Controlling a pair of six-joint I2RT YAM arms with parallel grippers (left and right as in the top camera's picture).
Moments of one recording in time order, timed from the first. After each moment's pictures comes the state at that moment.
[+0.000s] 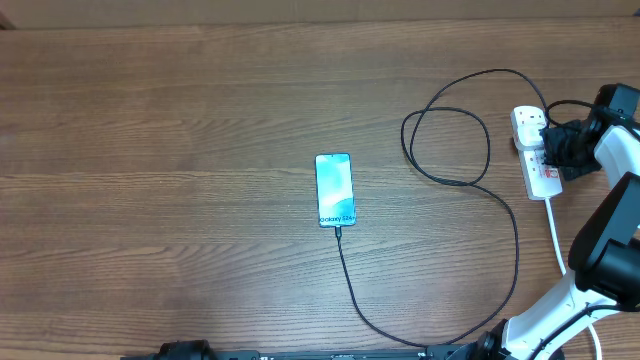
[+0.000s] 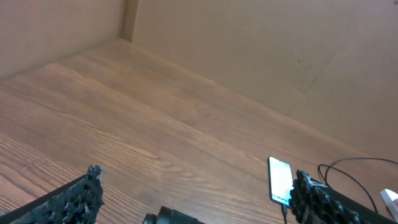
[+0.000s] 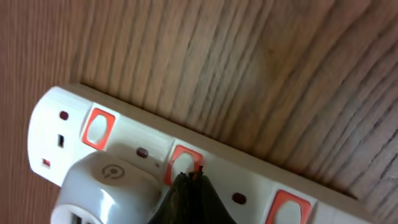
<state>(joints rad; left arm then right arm) 0.05 0.01 1.50 -1.69 -0.15 -0.42 -0.47 2.00 1.38 -0.62 -0.07 0.79</state>
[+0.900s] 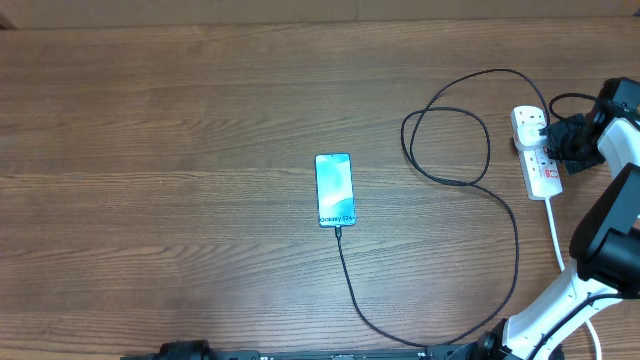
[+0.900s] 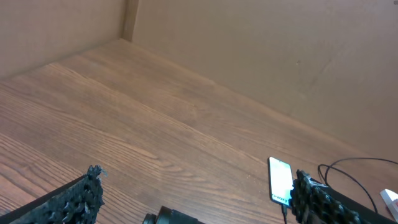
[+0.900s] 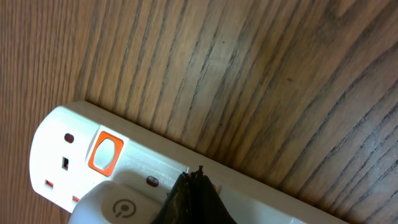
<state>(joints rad) 0.05 0.01 1.50 -1.69 -0.15 -0.42 -0.47 2.07 1.47 -0.65 -0.09 0.76</state>
